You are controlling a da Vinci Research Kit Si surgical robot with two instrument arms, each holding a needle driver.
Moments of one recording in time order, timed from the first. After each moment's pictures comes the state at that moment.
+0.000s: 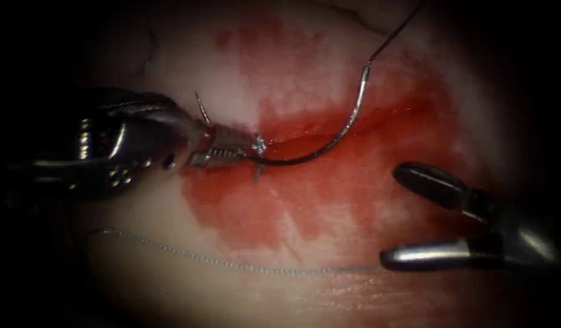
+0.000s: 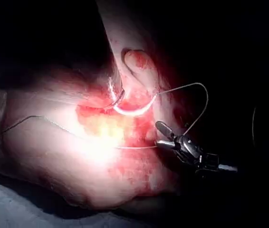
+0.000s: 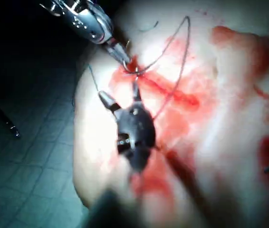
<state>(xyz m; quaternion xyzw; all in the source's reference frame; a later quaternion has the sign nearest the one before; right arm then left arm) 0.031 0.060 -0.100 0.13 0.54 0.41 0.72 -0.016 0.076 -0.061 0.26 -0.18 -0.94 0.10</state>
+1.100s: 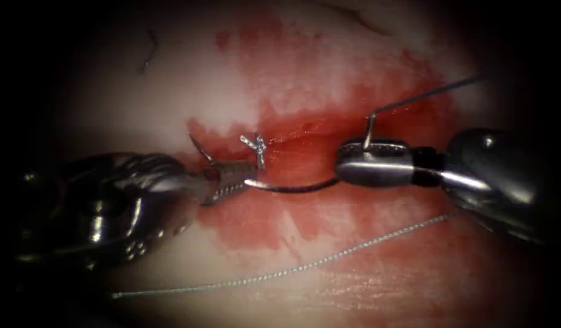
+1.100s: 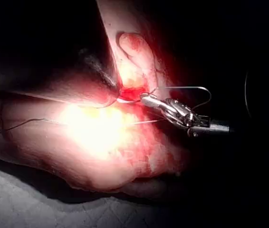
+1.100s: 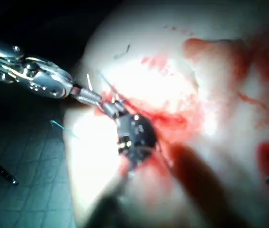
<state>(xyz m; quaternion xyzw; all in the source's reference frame) 0.034 0.063 -0.098 0.19 0.50 0.45 0.72 -0.018 0.073 -0.062 0.22 -0.28 -0.92 0.13</state>
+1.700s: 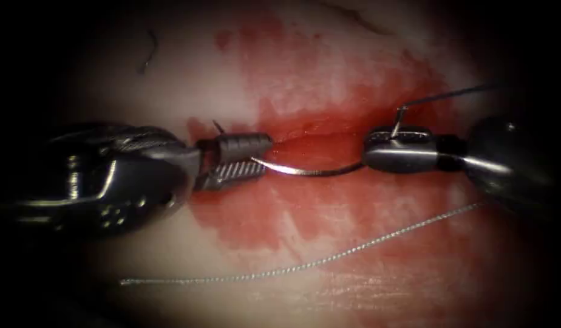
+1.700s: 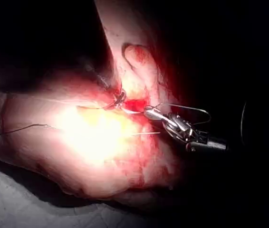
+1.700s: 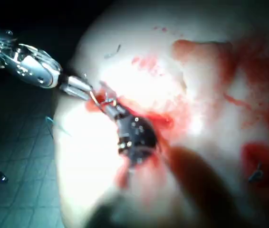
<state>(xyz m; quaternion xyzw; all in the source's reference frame) 0.033 0.064 -0.097 0.16 0.51 0.43 0.73 -0.018 0.075 -0.065 0.39 -0.12 -0.91 0.02</state>
